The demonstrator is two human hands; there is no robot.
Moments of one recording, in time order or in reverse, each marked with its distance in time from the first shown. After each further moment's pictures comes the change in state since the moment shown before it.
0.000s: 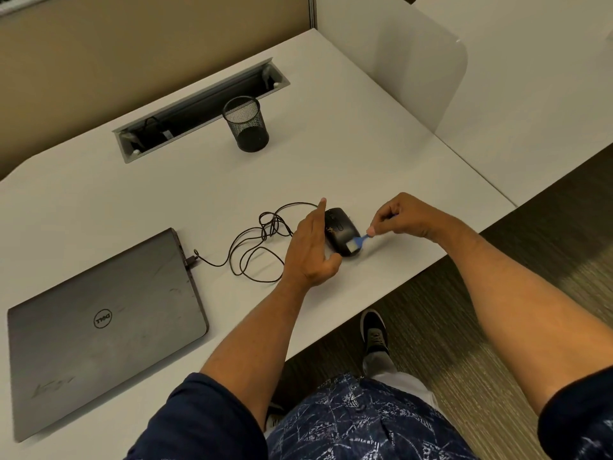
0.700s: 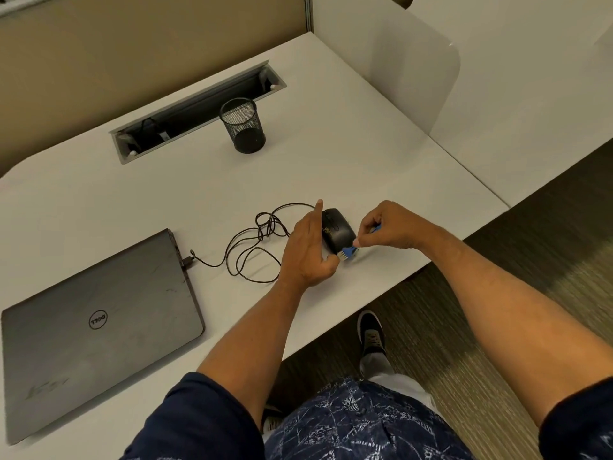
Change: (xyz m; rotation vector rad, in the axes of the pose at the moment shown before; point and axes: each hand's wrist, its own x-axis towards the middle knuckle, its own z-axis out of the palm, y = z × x) left_hand -0.001 0.002 0.000 0.014 -0.009 -0.014; right_hand -0.007 -0.011 0.024 -0.182 0.007 -0.109
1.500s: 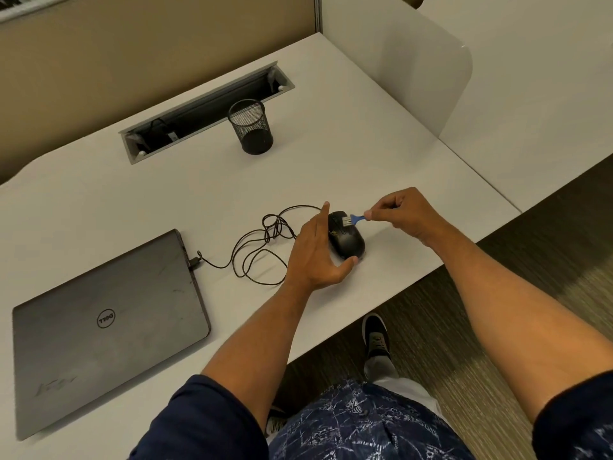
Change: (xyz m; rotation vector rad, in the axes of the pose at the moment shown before) left_hand 0.005 -0.009 0.008 0.041 0.044 0.051; right_hand 0.016 0.010 -0.009 0.287 0.336 0.052
